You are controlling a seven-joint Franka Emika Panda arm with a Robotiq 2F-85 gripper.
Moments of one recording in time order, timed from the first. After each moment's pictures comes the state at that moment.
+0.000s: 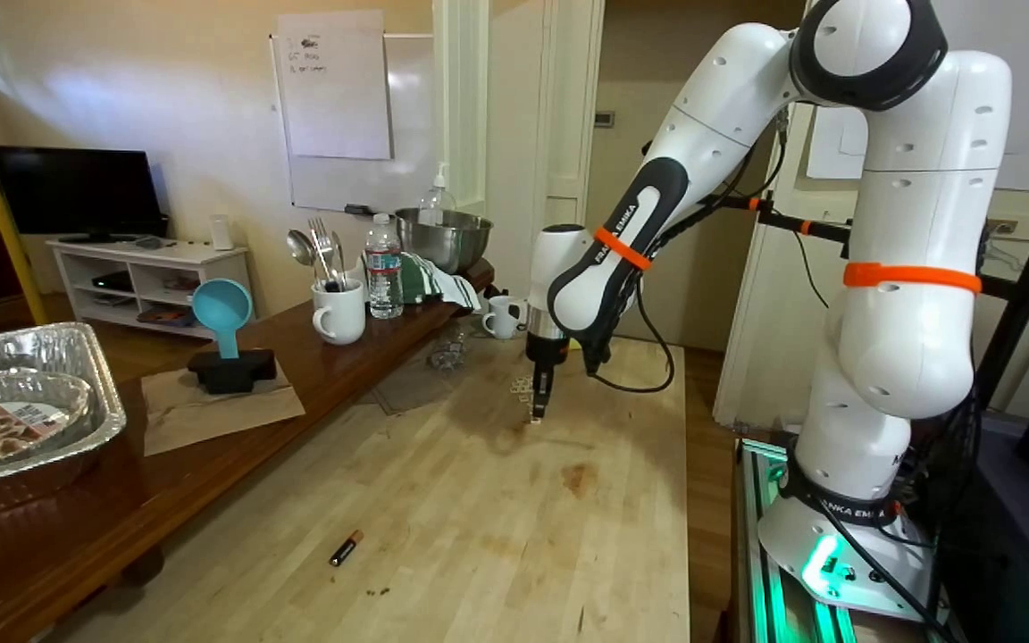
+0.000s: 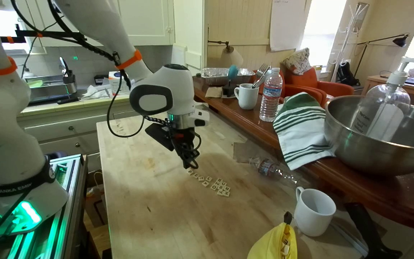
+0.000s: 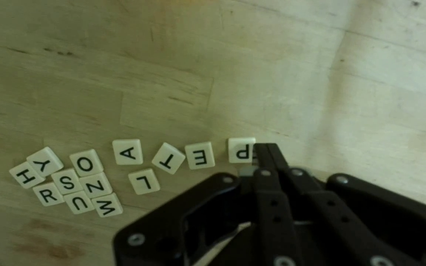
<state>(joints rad) -0.06 0.09 -0.09 -2.60 -0.01 2.77 -0.48</state>
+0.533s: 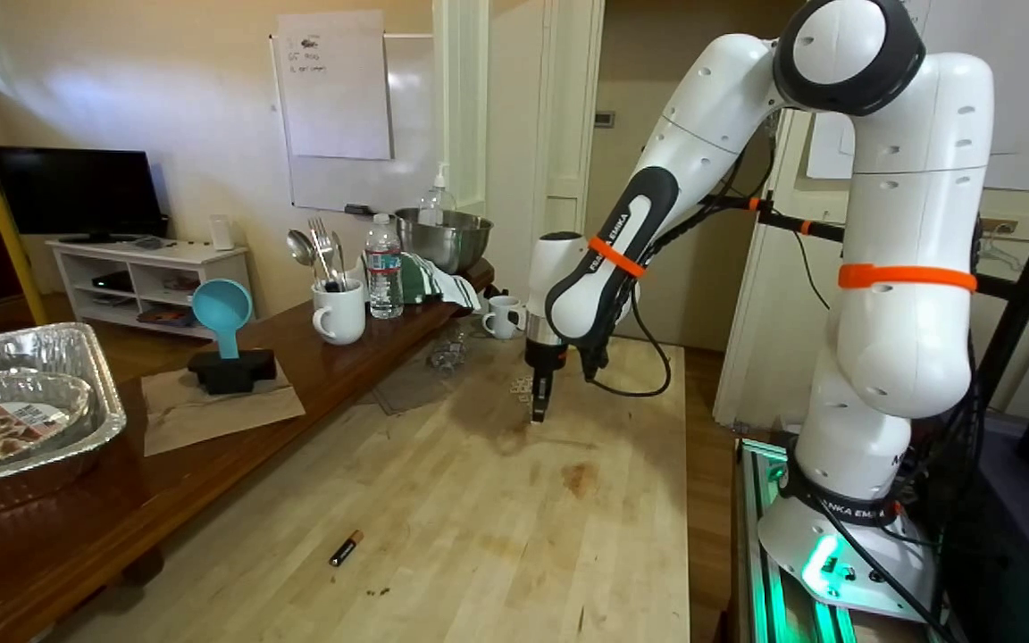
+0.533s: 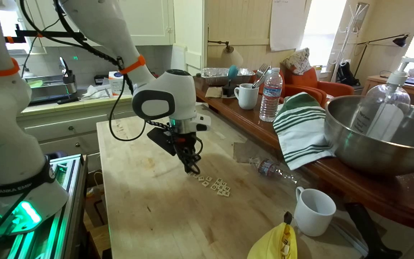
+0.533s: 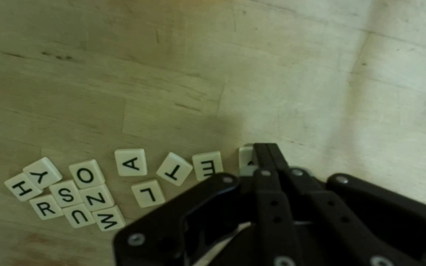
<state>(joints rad) -0.08 0.14 -0.08 -2.59 -0.01 2.79 -0.48</state>
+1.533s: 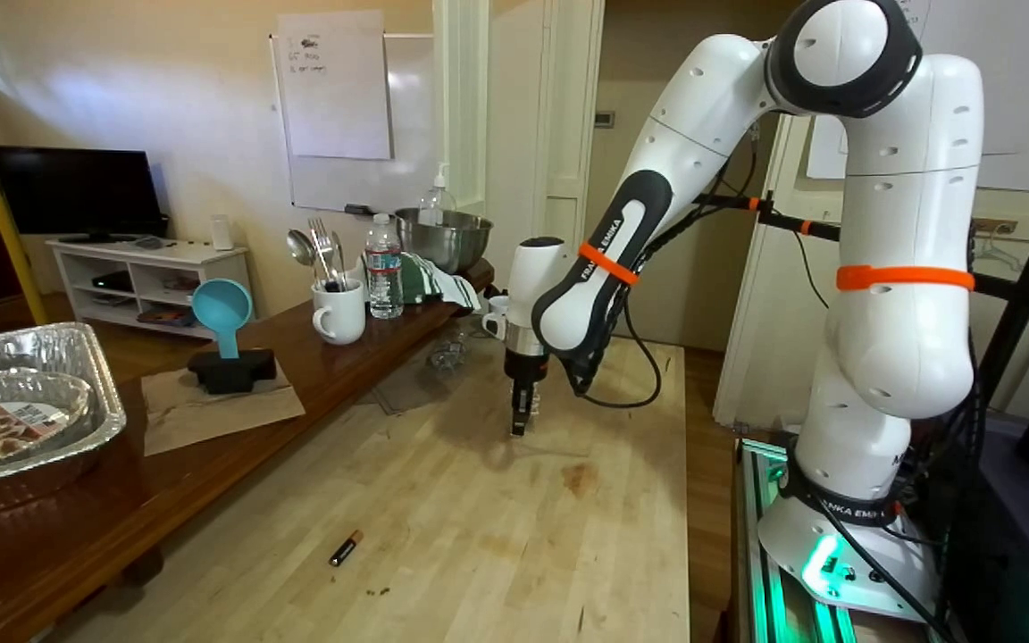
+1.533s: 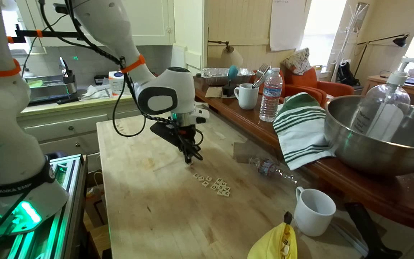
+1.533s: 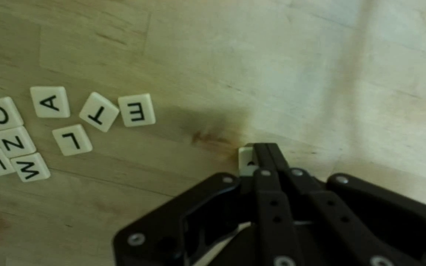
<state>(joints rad) -0.05 0.17 0.01 -2.55 -0.03 2.80 -0.41</state>
